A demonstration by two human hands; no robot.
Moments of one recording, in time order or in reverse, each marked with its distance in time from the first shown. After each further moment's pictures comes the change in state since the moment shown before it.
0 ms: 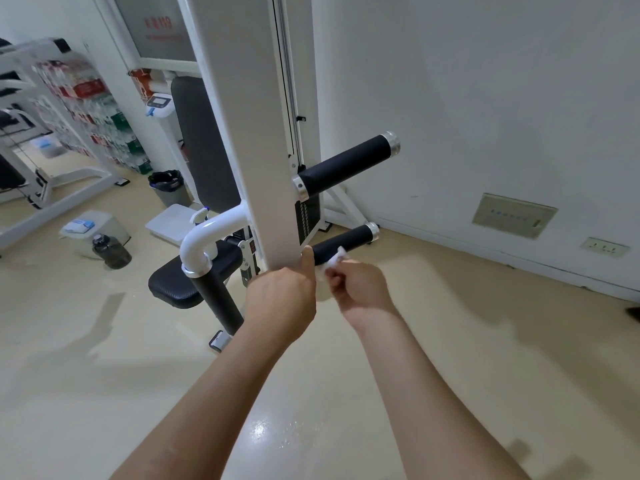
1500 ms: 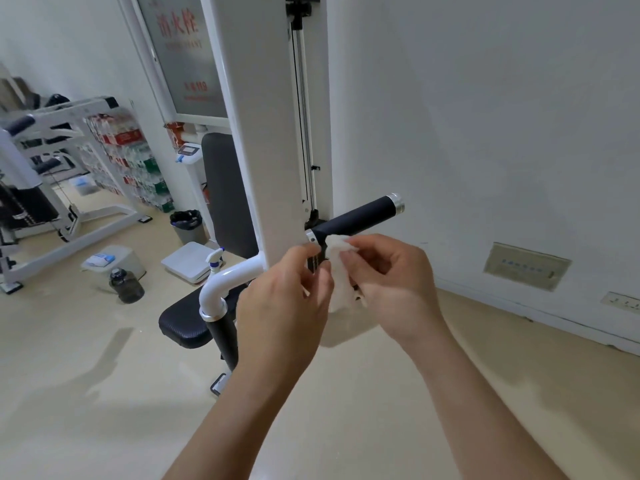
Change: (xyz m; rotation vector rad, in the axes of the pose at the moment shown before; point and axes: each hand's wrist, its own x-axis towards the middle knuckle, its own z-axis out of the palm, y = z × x) left_hand -0.015 0.010 -0.093 -0.687 0.544 -0.186; right_hand -0.082 -0.081 0.020 -0.718 -0.241 -0.846
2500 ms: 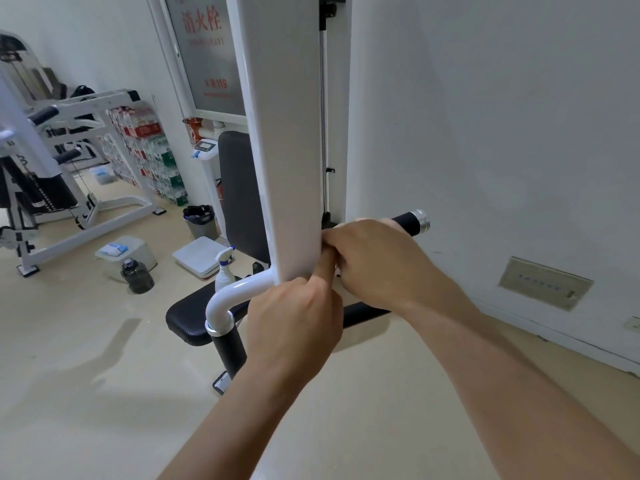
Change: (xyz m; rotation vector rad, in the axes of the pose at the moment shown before) left_hand 0.017 -0.008 0.009 0.420 -0.206 0.132; right_hand 0.061 -0.027 0.019 -1.181 -0.406 -0.489
